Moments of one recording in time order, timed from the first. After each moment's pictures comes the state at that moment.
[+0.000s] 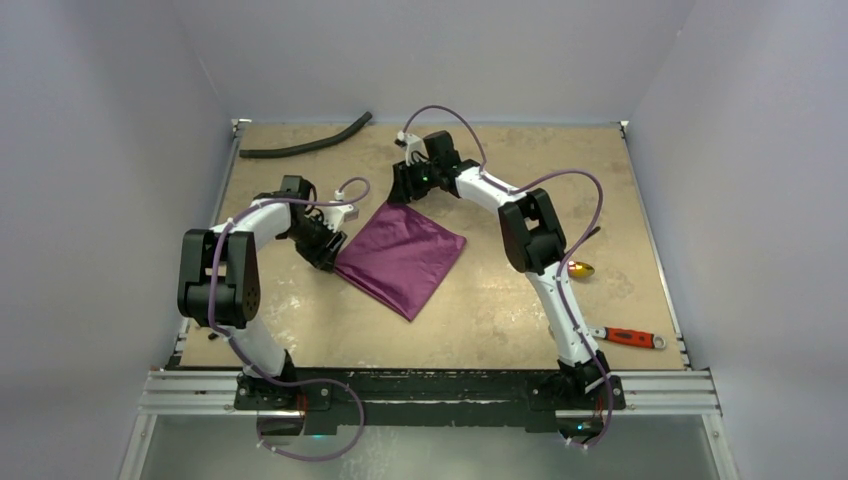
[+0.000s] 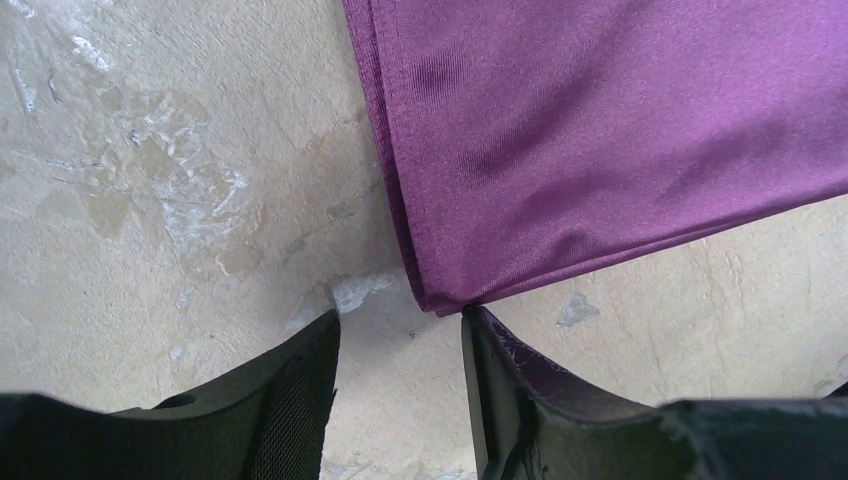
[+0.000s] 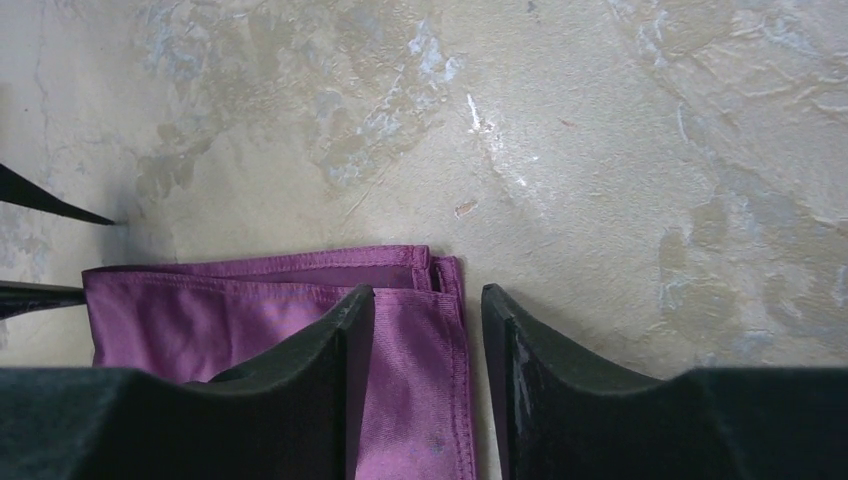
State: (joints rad) left arm -0.05 1.73 1.05 -0.72 0.37 0.65; right arm 0.52 2.52 2.05 -0.23 -0.62 0.13
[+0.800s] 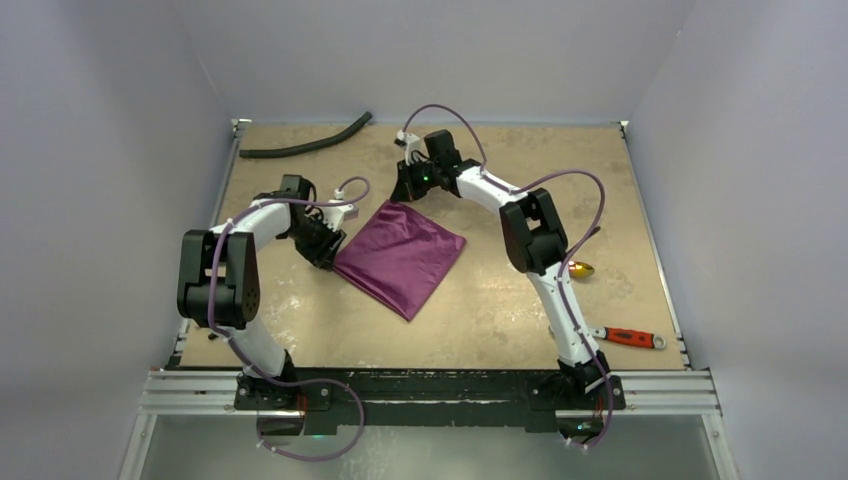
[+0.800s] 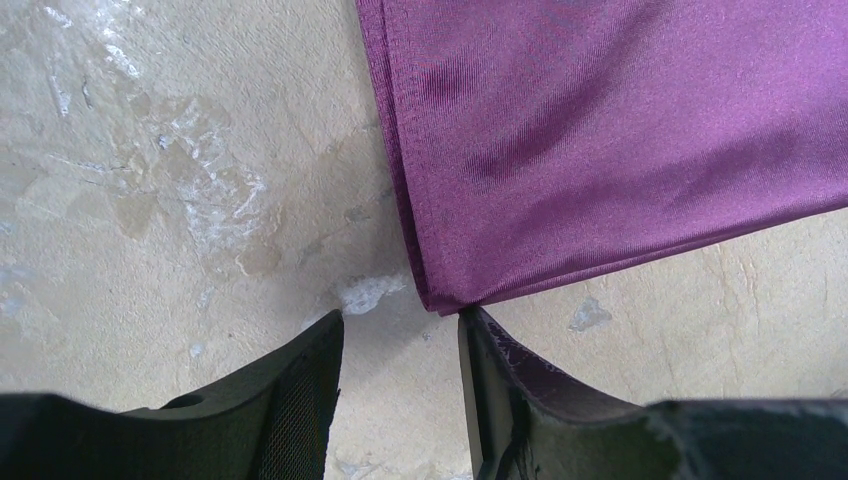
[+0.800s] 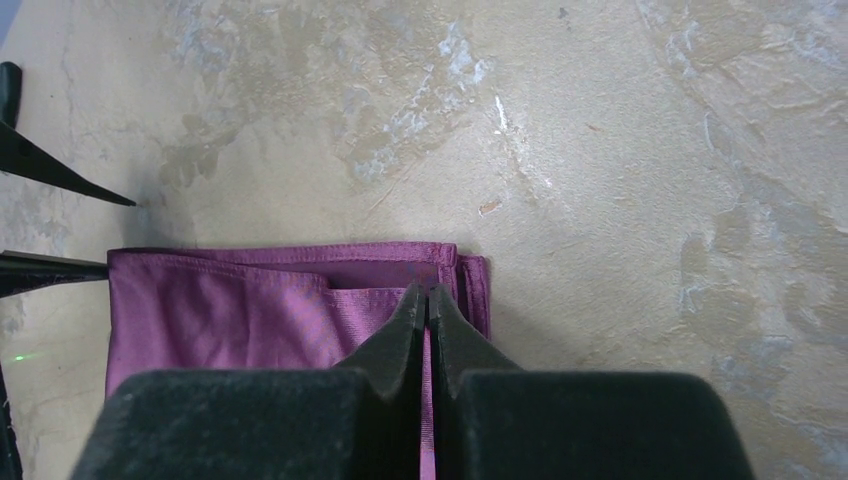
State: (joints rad) left arm -0.05 1.72 1.05 -0.70 0.35 0.66; right arm 0.52 2.51 2.04 -0.22 -0.67 0.12
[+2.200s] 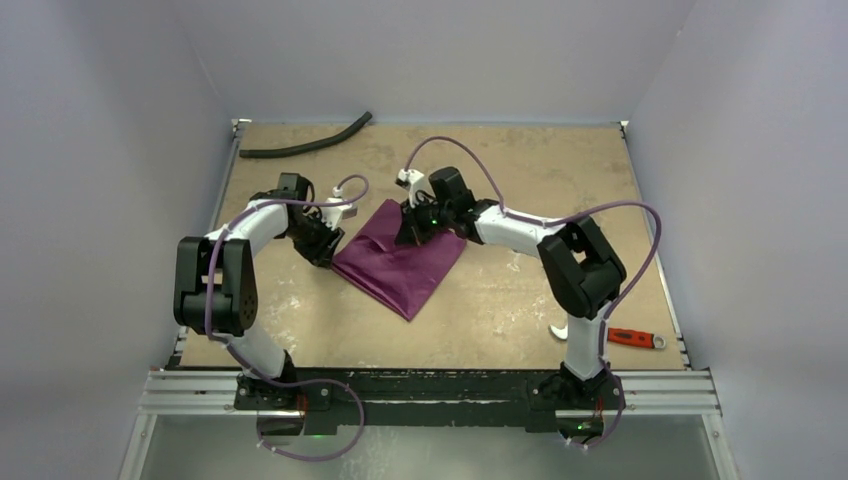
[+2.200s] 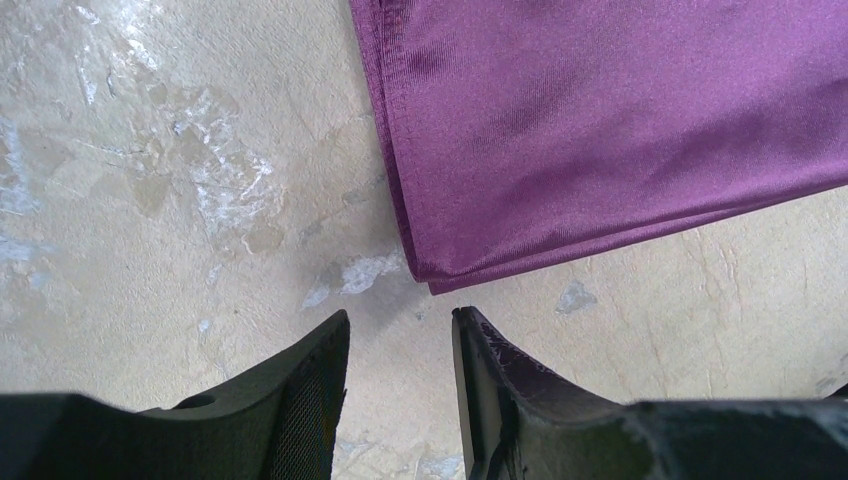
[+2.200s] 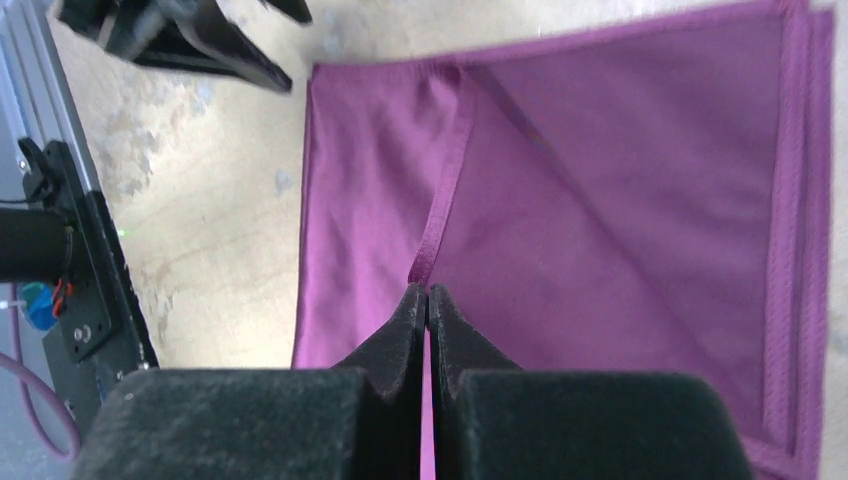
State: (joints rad) left arm -0.05 1.68 1.05 -0.72 0.36 0.66; right arm 0.65 1.94 1.31 -0.02 -0.57 0.15
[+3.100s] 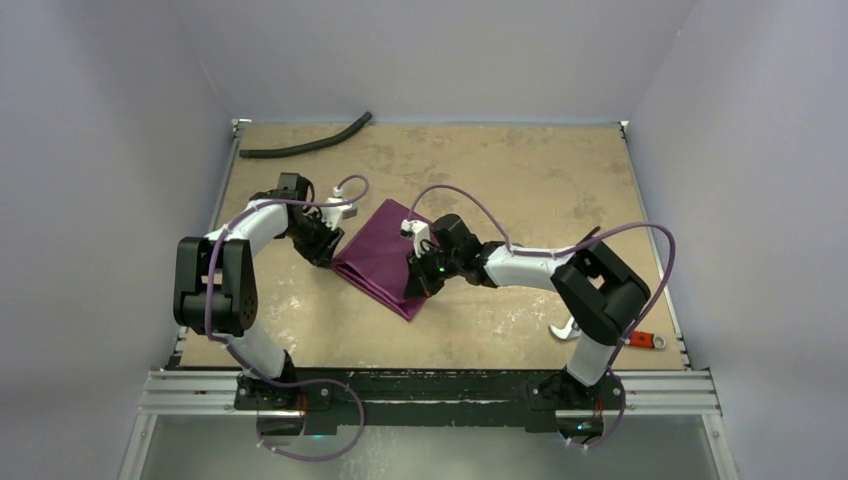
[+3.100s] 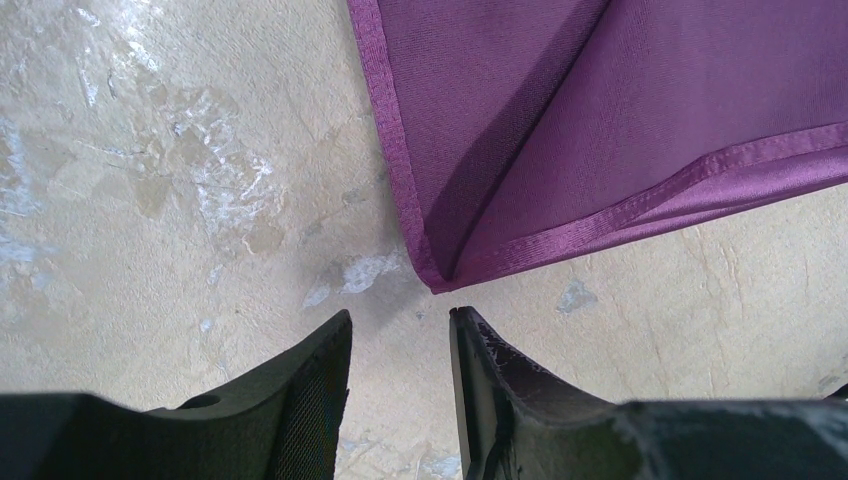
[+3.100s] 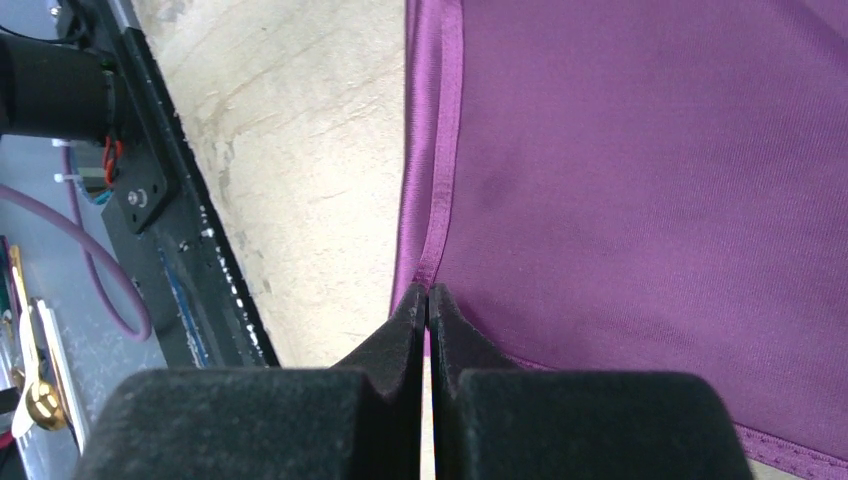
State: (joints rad) left arm -0.05 1.67 1.05 -0.72 0.36 0.67; right arm 0.79 1.76 0.92 0.06 -0.56 0.27
